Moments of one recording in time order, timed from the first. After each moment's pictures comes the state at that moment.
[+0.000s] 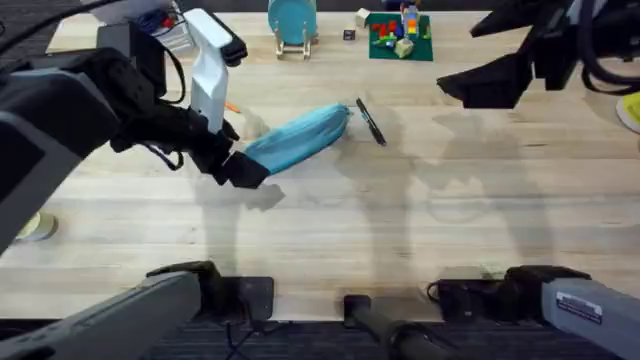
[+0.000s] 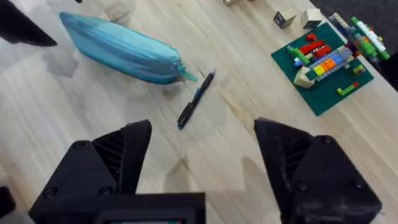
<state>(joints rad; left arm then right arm) 0.15 1.29 0.86 -0.93 0.48 0.93 -0.01 1.24 1.28 -0.95 -0.63 -0.73</state>
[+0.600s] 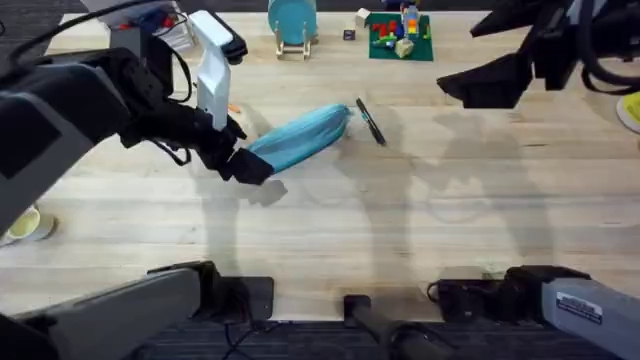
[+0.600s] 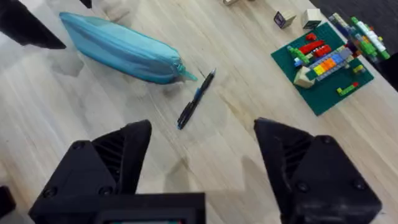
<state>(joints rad) 0.15 1.36 0.86 -0.88 0.54 0.94 -0.01 1.24 1.28 -0.95 -0.63 -0.73</state>
